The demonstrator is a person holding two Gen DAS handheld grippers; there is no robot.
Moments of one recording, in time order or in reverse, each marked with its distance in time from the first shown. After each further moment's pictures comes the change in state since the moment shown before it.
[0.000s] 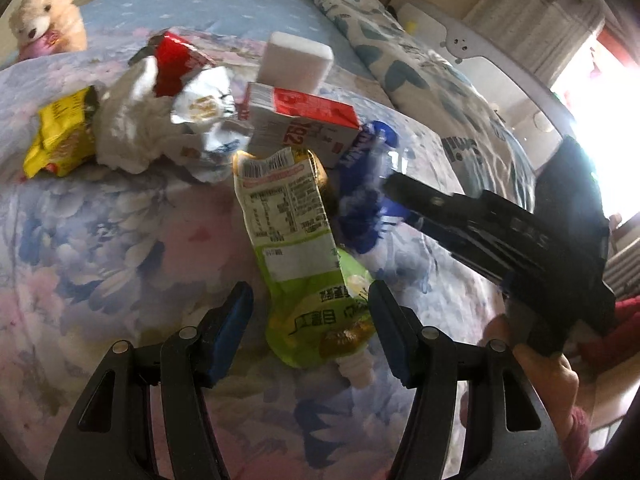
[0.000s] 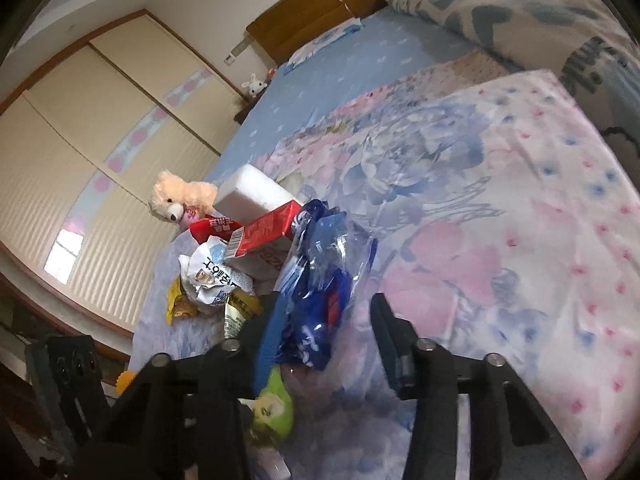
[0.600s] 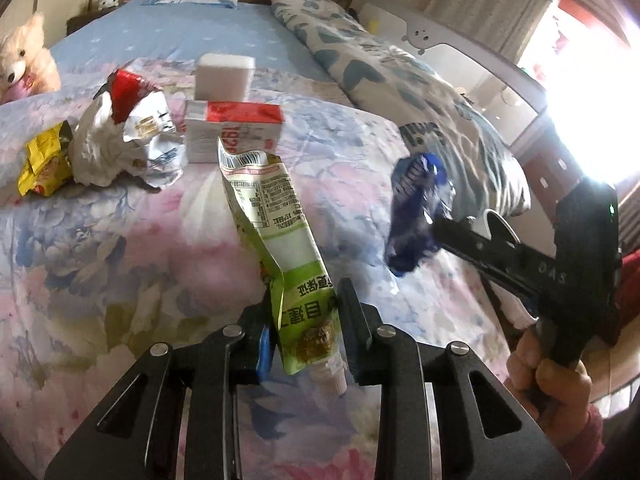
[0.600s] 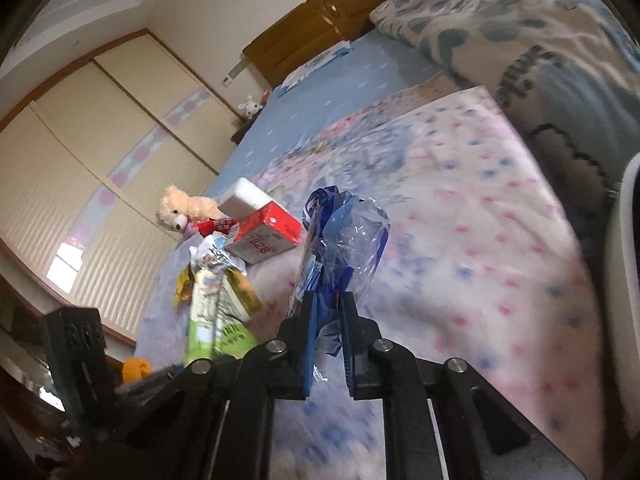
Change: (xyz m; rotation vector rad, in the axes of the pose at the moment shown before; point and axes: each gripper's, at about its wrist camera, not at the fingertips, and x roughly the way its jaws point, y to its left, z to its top) left arm -0.024 -0.043 -0.024 0.128 -0.049 -0.032; right arm -0.092 -0.029 -0.040 0.004 -0.103 -0.037
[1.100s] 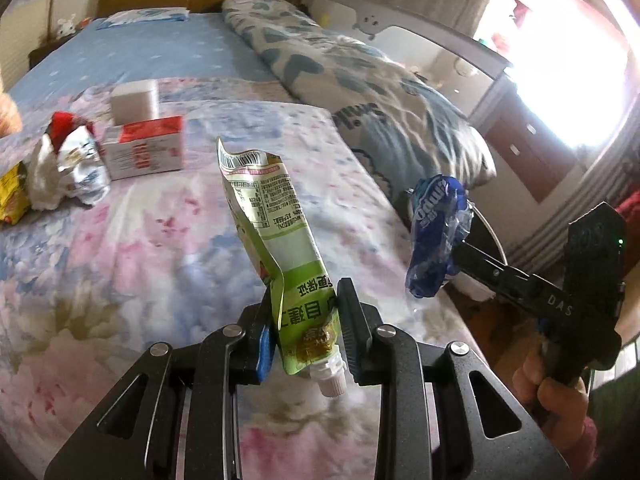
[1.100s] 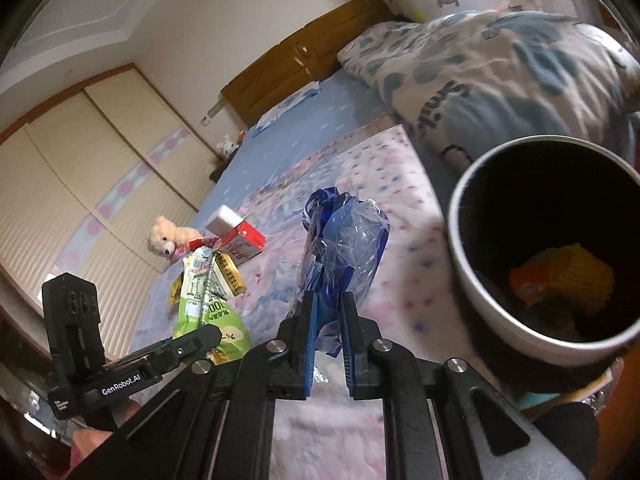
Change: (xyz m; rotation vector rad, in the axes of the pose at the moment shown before) left arm -0.008 -0.073 -0.012 0.137 0.009 -0.066; right arm -0.098 -0.034 -0.036 0.051 -0.143 -0.085
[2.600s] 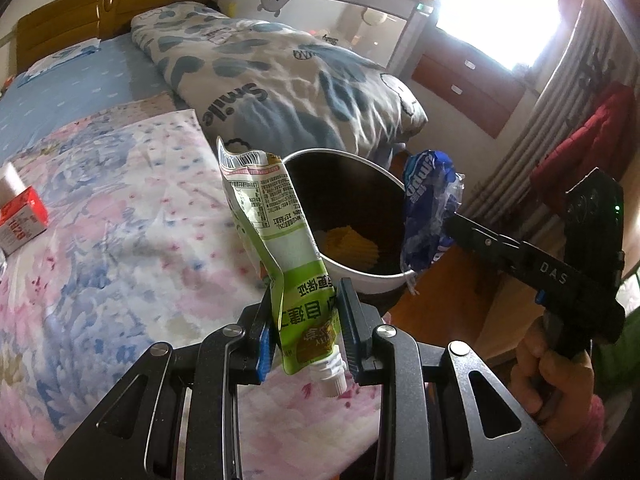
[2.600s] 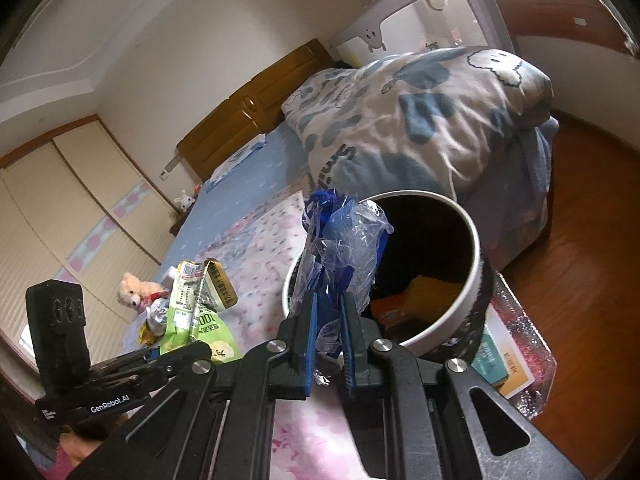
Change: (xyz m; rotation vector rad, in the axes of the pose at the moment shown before) left arm 0.041 -0.145 0.005 0.248 0.073 -0.099; right arm -0.113 -0.095 0.008 0.095 -0.168 -0.145
